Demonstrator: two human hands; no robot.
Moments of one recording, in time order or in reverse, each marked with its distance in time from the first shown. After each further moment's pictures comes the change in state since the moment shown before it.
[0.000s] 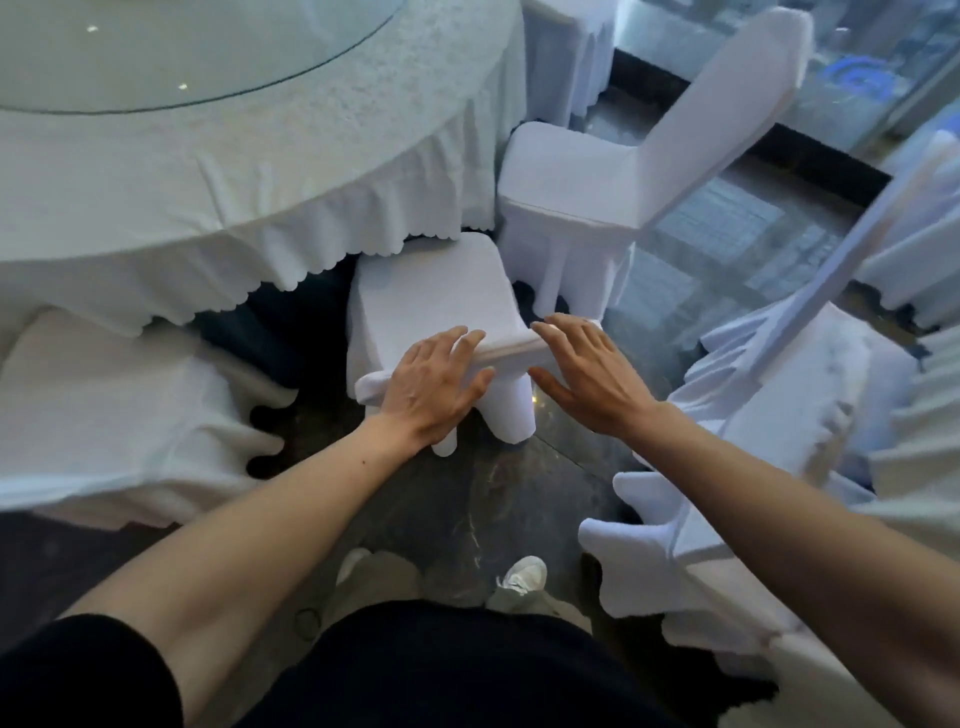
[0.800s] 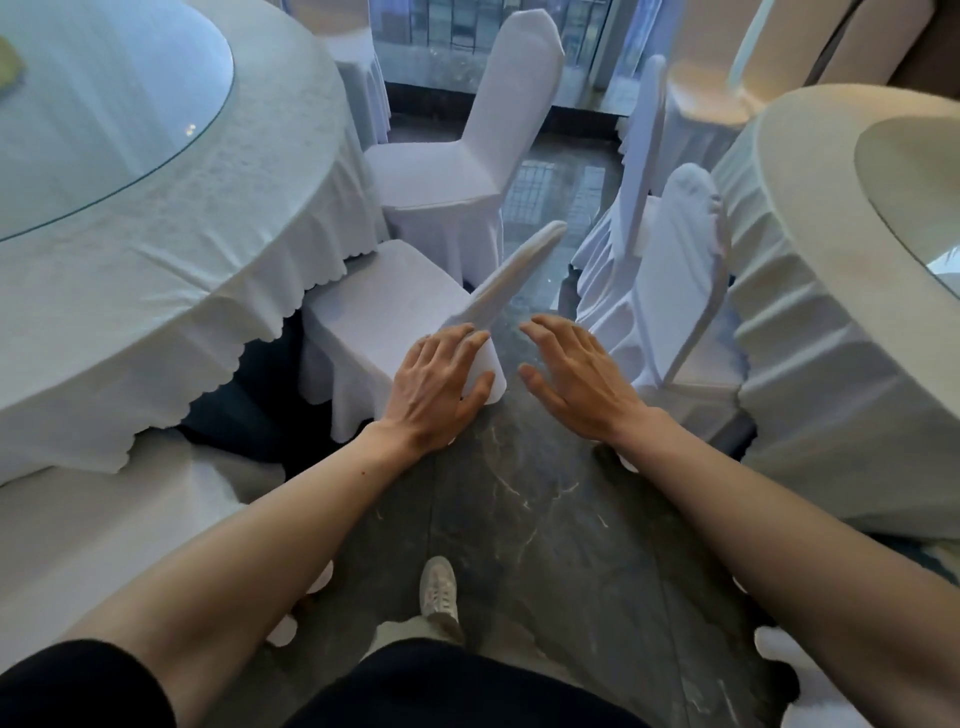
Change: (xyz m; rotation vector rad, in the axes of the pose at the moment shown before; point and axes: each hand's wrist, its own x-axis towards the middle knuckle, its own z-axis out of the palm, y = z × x) left_hand -0.157 -0.162 -0.126 -0.161 -0.061 0.577; right_hand -0.048 -0.362 0.026 -0.065 0.283 0.530
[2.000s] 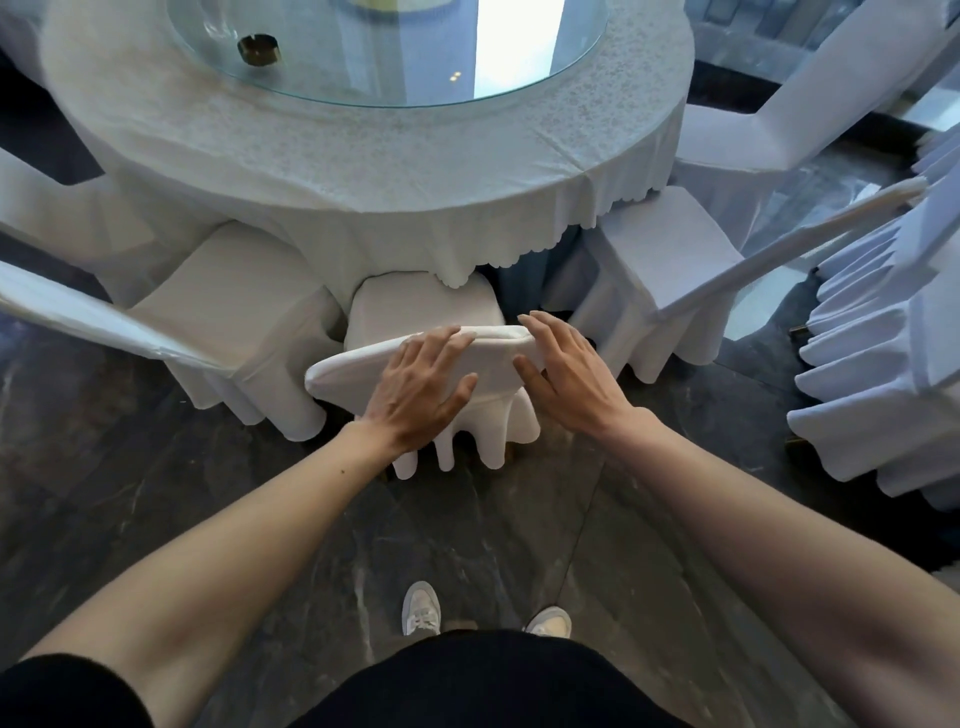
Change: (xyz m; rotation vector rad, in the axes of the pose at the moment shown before) left_hand -0.536 -0.149 -0.243 0.111 0.049 -0.342; right_hand -0.111 -0.525 0.112 0.259 -0.161 -0.275
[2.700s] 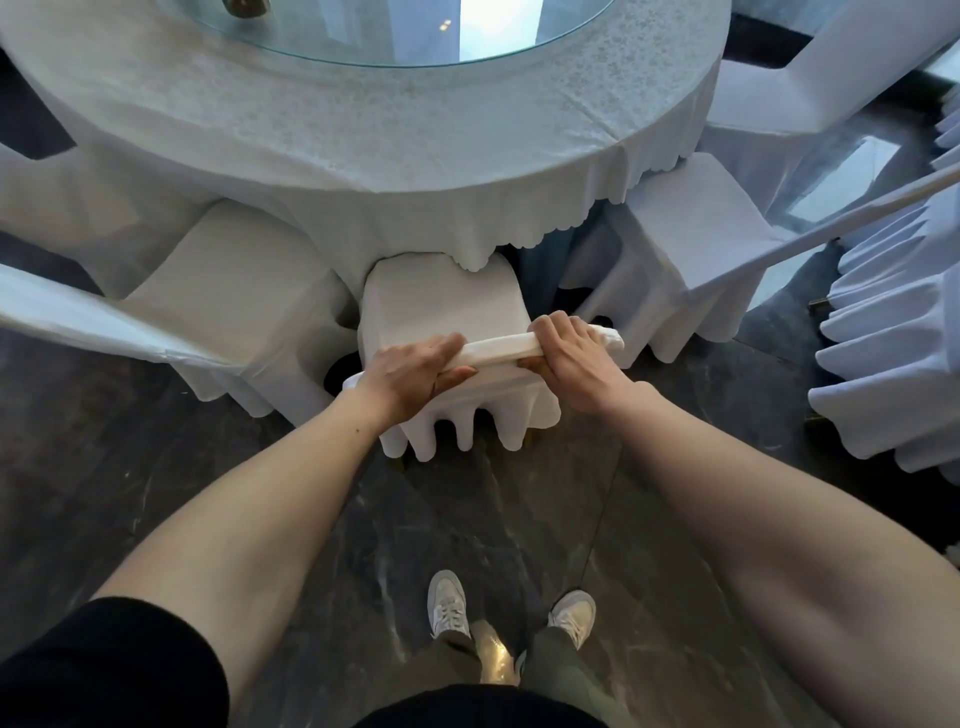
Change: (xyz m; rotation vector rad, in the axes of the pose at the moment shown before) left_hand 0.024 -0.114 -0.003 0.057 -0.281 -0.020; right_hand 0.077 -0.005 0.067 -0.034 -0.189 0.094
